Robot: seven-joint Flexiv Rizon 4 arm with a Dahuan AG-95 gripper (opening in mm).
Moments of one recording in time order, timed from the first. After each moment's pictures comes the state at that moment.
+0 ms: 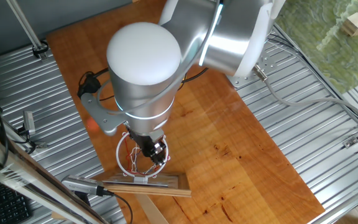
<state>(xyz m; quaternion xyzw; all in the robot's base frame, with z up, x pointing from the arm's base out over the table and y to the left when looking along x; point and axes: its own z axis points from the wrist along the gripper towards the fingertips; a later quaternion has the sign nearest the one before) 0.574 0.279 0.275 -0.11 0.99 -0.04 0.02</state>
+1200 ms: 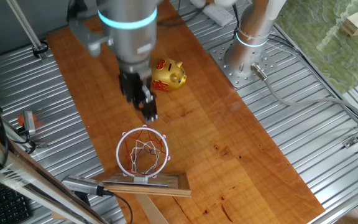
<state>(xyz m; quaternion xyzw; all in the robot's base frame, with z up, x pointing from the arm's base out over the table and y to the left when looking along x) 0.543 0.189 0.324 -0.09 0.99 0.05 0.04</state>
